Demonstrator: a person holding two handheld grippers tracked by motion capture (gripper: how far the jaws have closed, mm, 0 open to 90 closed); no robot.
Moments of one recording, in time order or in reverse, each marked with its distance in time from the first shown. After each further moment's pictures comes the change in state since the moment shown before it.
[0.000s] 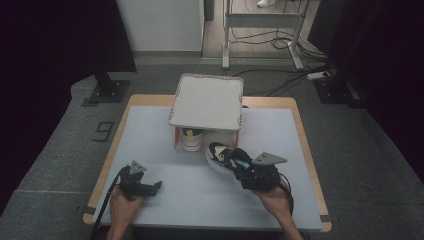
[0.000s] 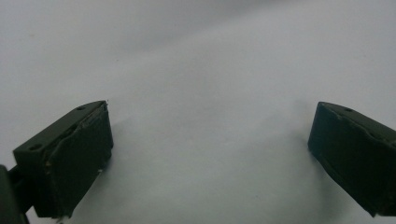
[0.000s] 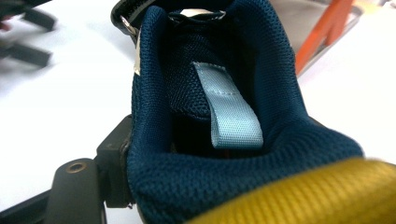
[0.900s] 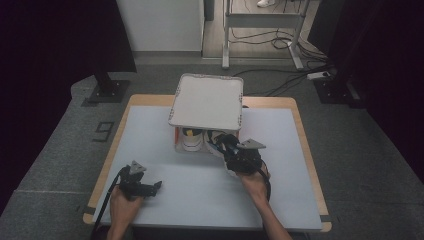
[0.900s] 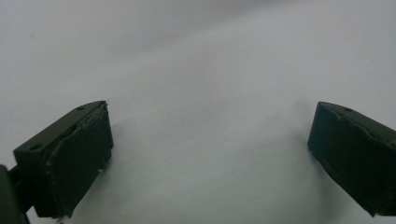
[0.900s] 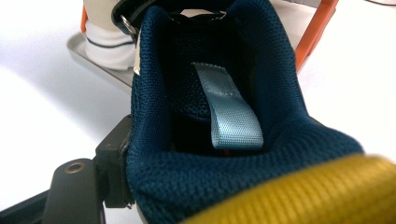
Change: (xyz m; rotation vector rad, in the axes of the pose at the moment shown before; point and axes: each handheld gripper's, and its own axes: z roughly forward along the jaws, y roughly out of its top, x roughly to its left) left arm 0.000 0.000 0.000 -0.001 0.000 0.000; right arm -0.007 0.018 0.073 -0.001 -0.145 0.103
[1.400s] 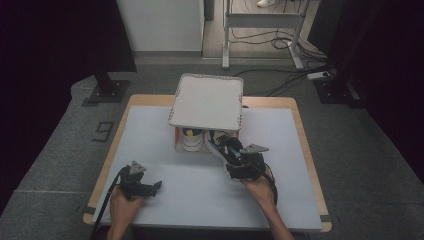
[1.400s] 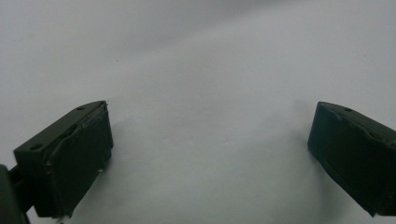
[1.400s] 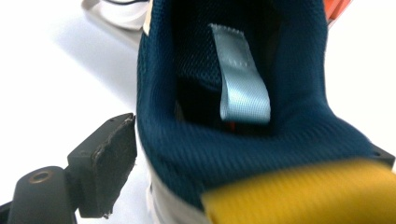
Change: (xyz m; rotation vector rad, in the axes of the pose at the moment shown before) left arm 0.000 0.000 0.000 0.000 0.000 0.000; right arm -0.007 -0.016 -0.010 0.088 0.082 -0.050
